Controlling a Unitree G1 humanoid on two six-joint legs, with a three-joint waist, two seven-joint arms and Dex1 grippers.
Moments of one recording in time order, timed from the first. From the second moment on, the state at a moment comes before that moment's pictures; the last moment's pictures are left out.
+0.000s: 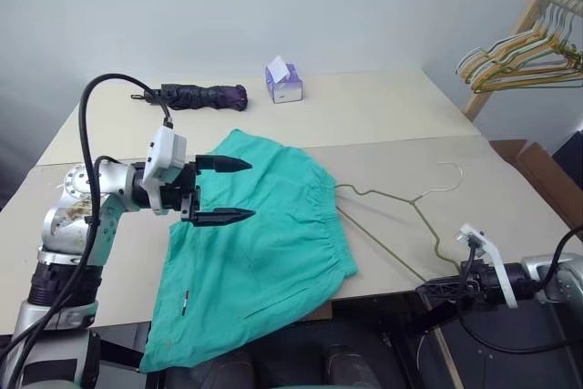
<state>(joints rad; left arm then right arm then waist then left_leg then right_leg) -0.46 0.75 0.06 -0.07 -0.55 0.33 -1.36 -0.11 -1.05 0.01 0.00 0.62 1.07 1.26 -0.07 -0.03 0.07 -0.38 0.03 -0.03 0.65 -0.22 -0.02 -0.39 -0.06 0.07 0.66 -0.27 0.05</state>
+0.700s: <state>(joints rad) -0.45 0.76 0.06 -0.08 -0.55 0.30 -1.35 -0.43 -0.93 0.27 0.25 0.46 1.02 1.33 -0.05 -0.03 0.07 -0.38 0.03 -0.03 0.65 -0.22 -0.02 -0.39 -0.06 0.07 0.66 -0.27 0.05</state>
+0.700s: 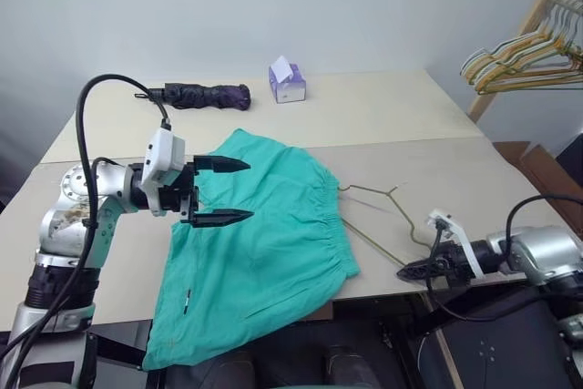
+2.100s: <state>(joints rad) -0.85 0.75 -0.08 0.48 -0.25 -0.18 -1.54 -0.52 -0.88 0.29 -0.23 0.01 0.45 1.04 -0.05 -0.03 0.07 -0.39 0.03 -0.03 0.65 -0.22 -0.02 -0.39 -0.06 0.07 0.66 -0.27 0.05</state>
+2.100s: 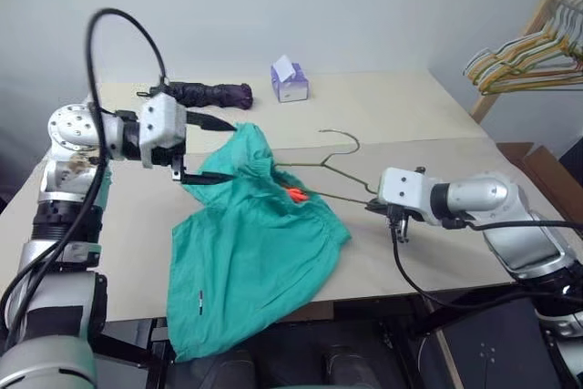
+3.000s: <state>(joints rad) -0.99 0.63 -0.20 0.88 -0.06 -0.54 -1.59 -0.56 -0.87 0.29 -0.30 0.06 0.55 1.12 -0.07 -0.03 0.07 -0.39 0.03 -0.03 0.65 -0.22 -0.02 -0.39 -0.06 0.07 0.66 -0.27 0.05</state>
